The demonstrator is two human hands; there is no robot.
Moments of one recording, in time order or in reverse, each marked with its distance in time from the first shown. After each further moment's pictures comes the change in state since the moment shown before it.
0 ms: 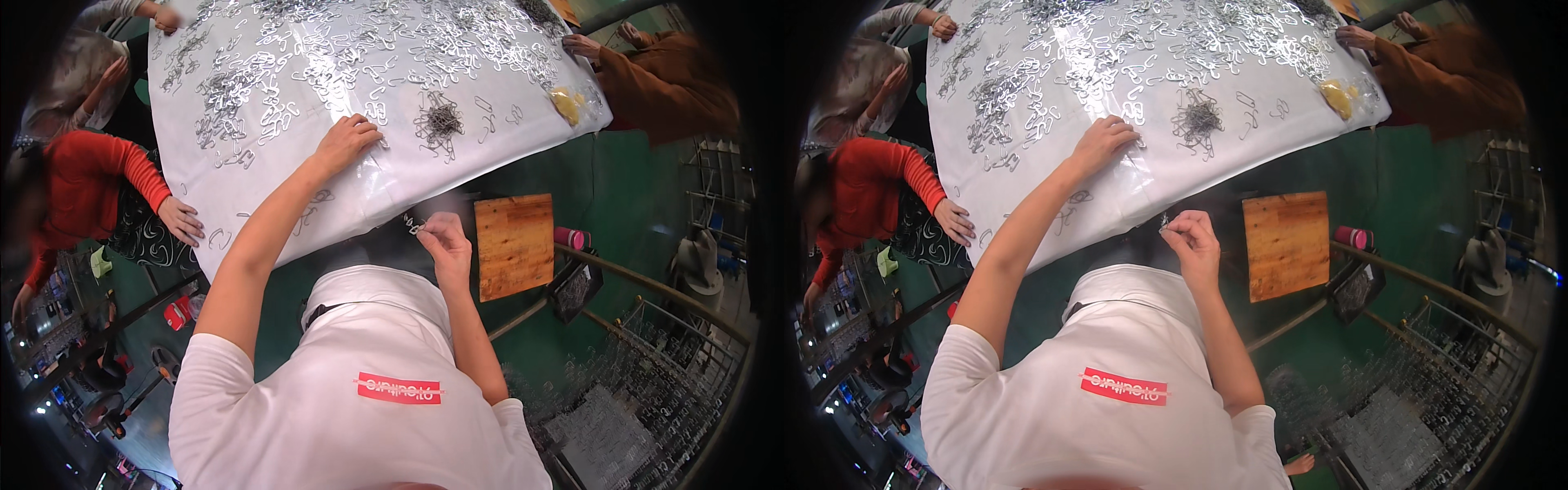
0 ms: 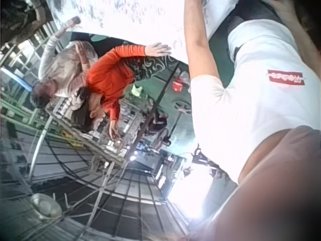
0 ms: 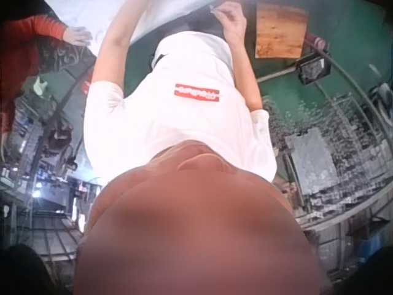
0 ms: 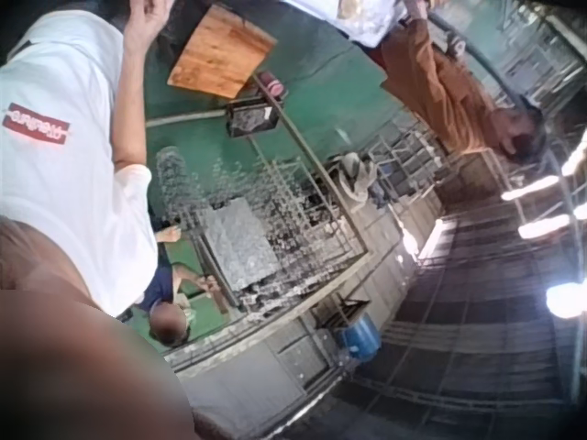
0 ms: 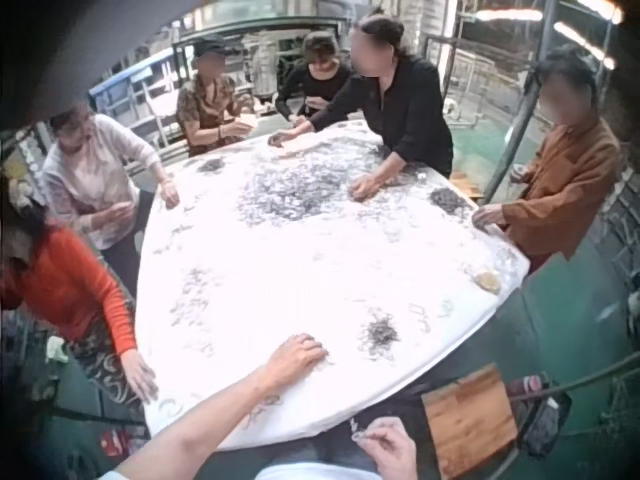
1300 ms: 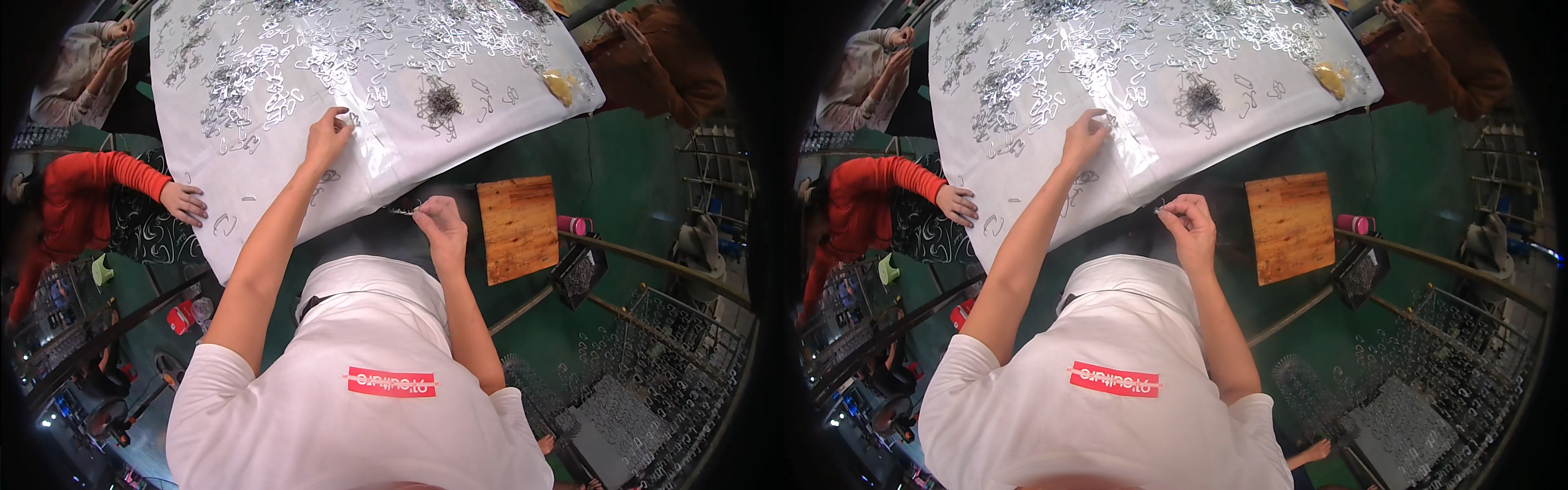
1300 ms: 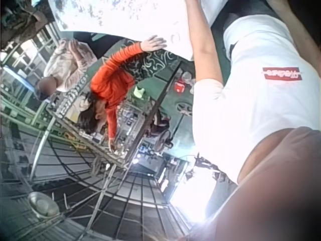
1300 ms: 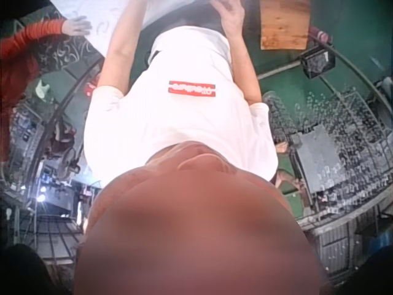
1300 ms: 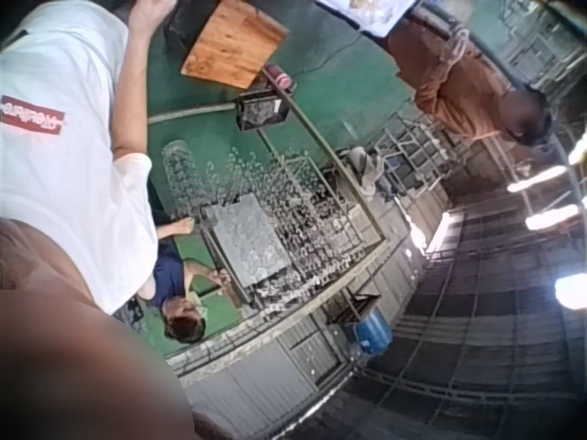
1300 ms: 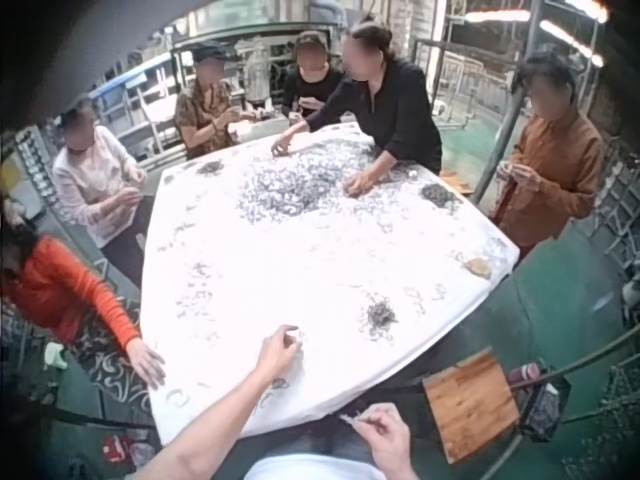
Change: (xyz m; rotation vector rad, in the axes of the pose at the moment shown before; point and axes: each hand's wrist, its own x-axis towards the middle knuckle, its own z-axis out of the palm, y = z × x) left_hand -0.040 0.017 -0.013 -0.526 0.157 -0.828; right_hand -0.024 0.016 0.020 0.012 0.081 -0.070
